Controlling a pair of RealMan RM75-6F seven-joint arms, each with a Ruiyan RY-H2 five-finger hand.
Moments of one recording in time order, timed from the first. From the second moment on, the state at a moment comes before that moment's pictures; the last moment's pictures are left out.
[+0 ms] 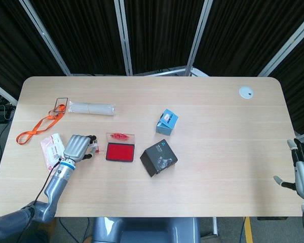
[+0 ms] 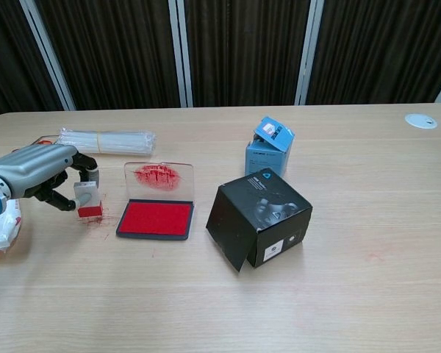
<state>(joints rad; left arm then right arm) -0.59 -1.72 -0.09 -1.07 1.30 1.03 0.14 0.09 -1.08 0.13 -1.64 -1.29 1.40 -0.10</state>
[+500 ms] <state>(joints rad) -0.57 -1.74 -0.08 -1.04 1.31 1.02 0.15 0.09 -1.08 0.13 -1.64 -1.29 1.40 -0.09</state>
